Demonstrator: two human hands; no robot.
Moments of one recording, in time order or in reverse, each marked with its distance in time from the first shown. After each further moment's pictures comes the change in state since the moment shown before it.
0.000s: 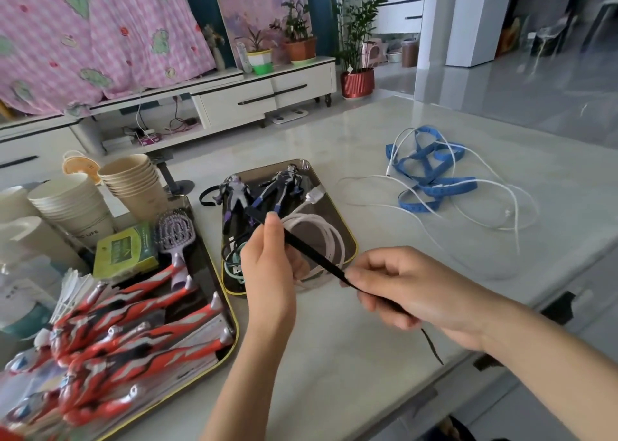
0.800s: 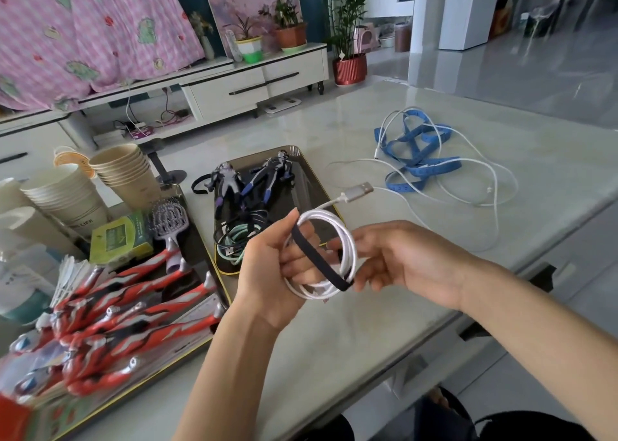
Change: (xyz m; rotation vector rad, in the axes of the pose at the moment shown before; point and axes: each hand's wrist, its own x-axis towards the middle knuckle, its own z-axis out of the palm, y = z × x) left_hand -0.017 0.014 -0.010 -0.632 -0.480 -0.666; right_hand 0.011 0.016 -0.012 0.255 -0.021 0.047
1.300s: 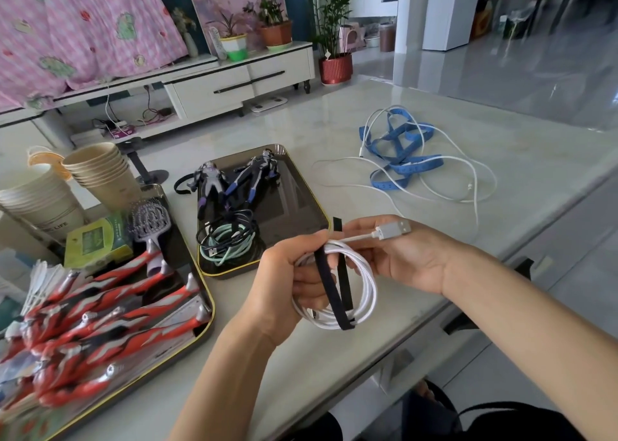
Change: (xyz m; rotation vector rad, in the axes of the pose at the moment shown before) left_hand -0.007 -0.015 0.011 0.509 0.005 -0.084; right_hand -0.001 -0.003 -0.008 0.162 0.001 -0.009
